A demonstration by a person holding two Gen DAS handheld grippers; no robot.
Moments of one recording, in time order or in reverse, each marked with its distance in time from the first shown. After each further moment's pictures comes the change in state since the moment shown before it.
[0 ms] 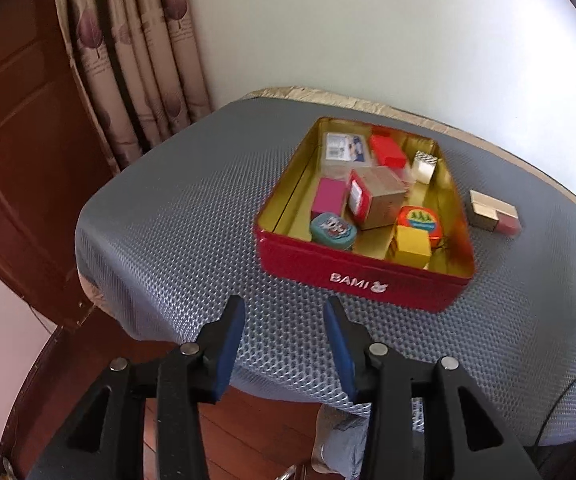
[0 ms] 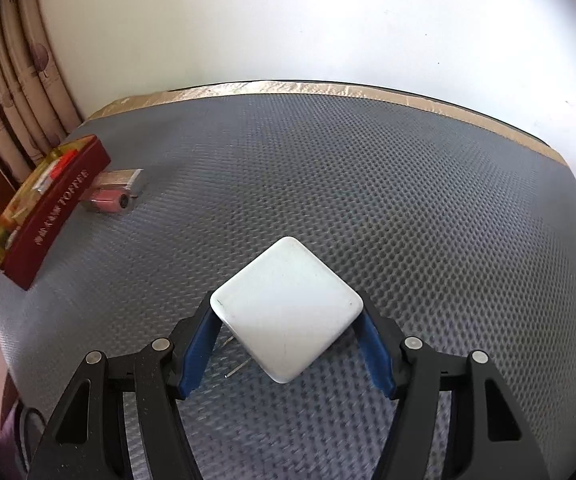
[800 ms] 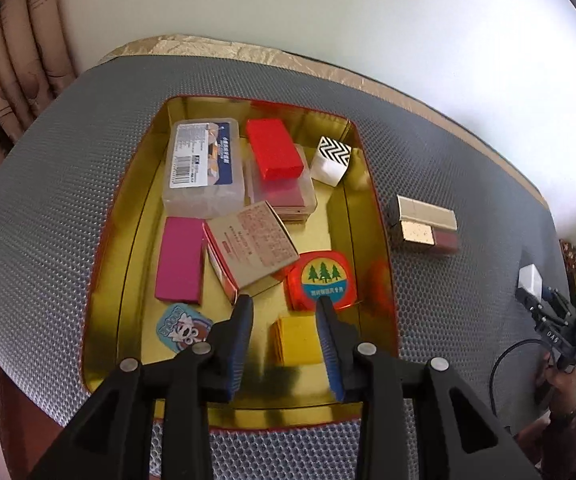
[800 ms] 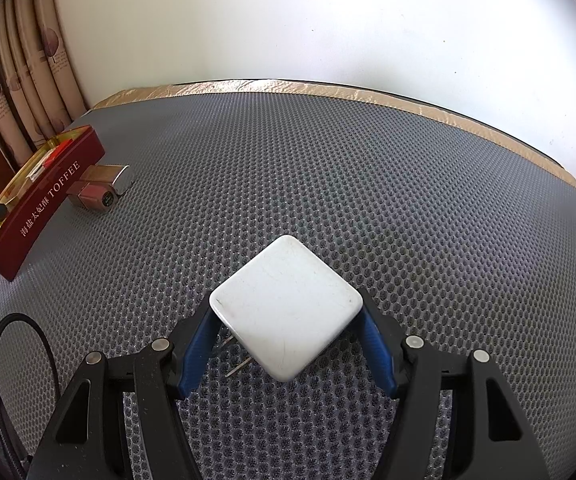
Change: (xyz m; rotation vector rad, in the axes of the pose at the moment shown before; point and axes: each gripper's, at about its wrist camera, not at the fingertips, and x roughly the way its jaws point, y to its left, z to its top) left arm 0.086 -0.061 0.104 0.125 0.272 -0.386; right arm 0.032 -0.016 0.011 -0.068 -0.004 0.001
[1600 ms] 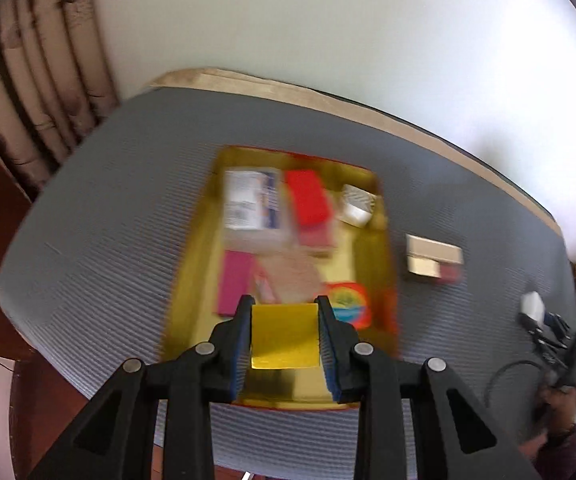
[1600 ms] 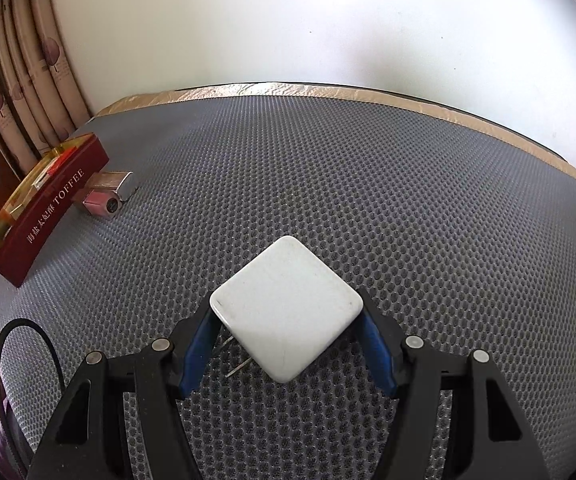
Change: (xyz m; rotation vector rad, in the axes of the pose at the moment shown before) left arm -0.053 0.004 0.014 -0.022 -0.076 0.116; right arm -0.008 -0.012 -0.004 0.021 -0.008 0.028
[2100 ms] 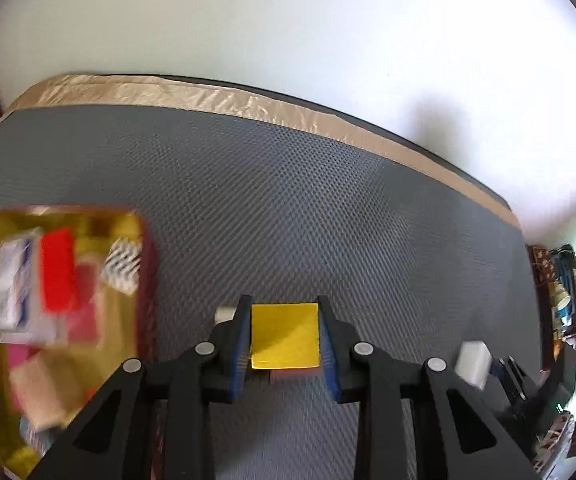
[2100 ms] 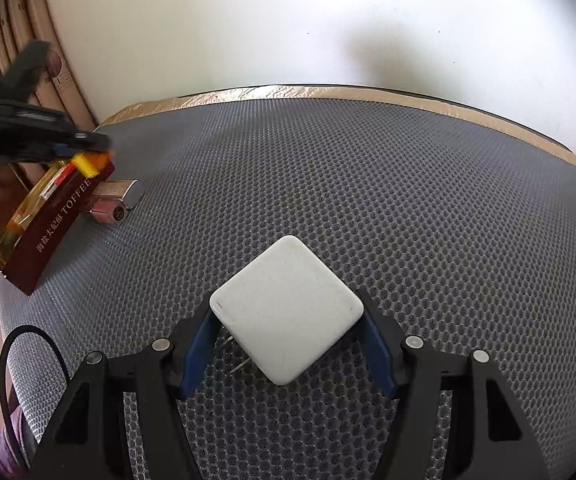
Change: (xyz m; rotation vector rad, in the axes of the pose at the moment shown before) left arm 0.095 -0.154 0.061 0.074 0.092 -0.227; right arm -0.005 -0.010 0.000 0.031 -0.010 0.043
